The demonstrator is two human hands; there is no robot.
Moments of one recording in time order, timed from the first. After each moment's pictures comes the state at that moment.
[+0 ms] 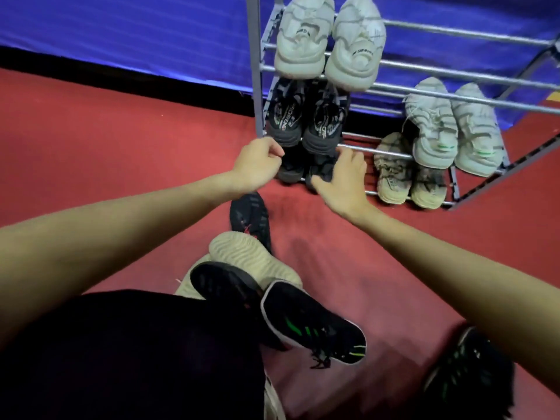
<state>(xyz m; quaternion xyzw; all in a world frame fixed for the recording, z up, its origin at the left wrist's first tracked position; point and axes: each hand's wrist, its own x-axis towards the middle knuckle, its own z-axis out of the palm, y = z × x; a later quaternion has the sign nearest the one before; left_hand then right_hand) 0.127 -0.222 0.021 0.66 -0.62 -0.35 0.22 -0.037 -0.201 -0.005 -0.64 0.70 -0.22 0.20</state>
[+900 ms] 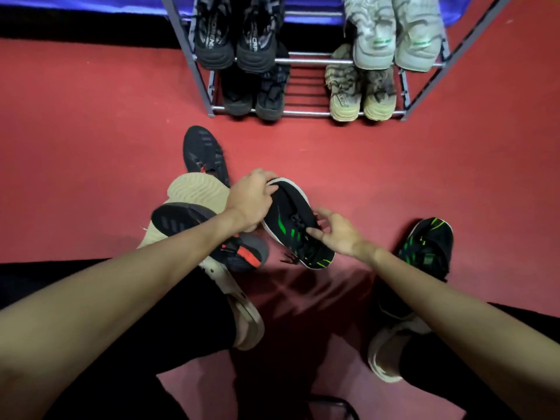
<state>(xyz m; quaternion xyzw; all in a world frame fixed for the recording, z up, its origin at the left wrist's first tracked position) 0.047 -0.063 -0.053 0.61 -0.72 -0.32 0.09 -0.141 0.002 -0.109 -0.56 0.67 -0.08 0.48</state>
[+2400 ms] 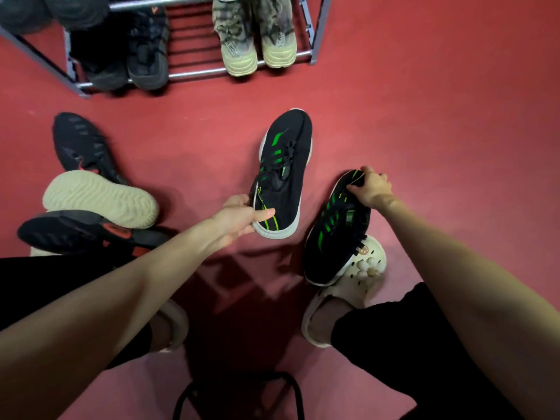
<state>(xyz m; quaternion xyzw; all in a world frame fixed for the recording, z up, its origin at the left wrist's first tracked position) -0.119 0.001 -0.116 0.60 -0.33 -0.73 0.04 -0.395 0.038 -0.168 -0.33 0.86 0.01 0.38</state>
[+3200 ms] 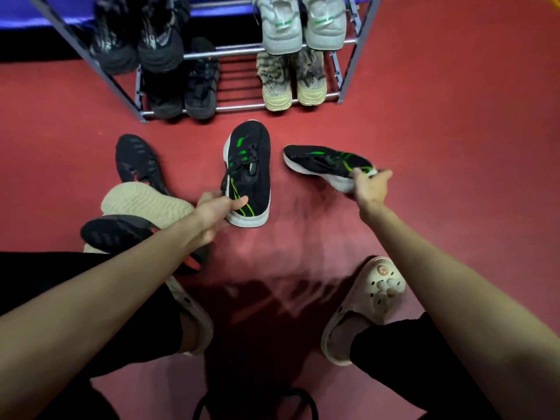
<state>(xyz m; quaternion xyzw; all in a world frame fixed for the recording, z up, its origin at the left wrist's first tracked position) -0.043 -0.033 -0.066 0.66 -0.33 -0.65 0.17 -0.305 -0.005 -0.095 -0.14 0.86 -0.38 0.32</state>
